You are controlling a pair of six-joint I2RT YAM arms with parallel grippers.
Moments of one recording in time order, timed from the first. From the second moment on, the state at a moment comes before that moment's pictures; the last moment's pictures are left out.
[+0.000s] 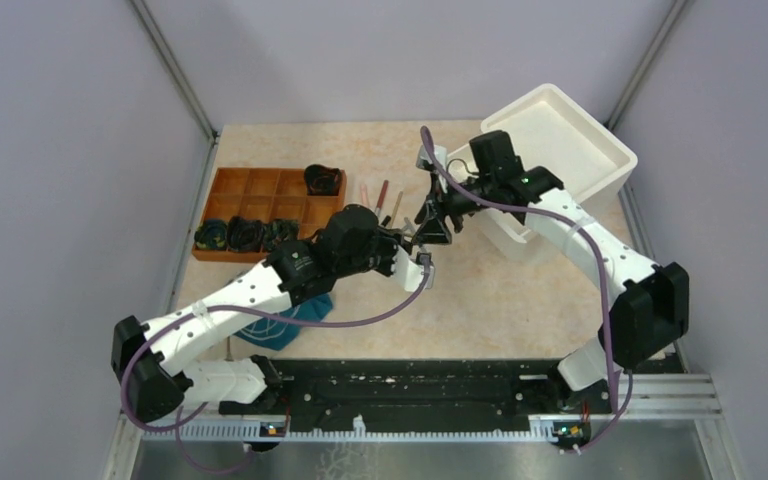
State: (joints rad) left arm -0.91 1.20 1.07 -0.42 0.06 1.11; right arm 0.51 1.50 1.37 -0.60 -0.91 -0.32
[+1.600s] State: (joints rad) left arm -0.87 1.02 0.88 -0.23 -0.10 0.95; right arm 0.33 1.27 1.32 -0.71 -0.11 -0.34
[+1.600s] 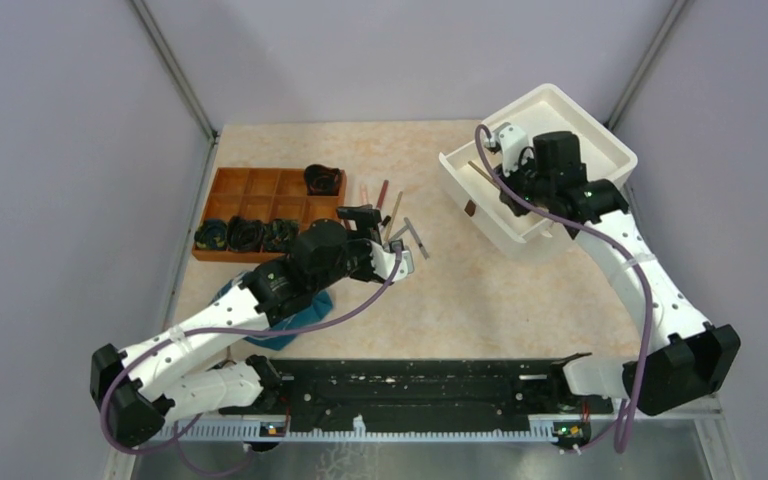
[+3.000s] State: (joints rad) left arm -0.55 1.52 0.99 -0.26 0.18 0.57; right arm 0.42 1.16 1.28 -0.70 -0.46 -0.47
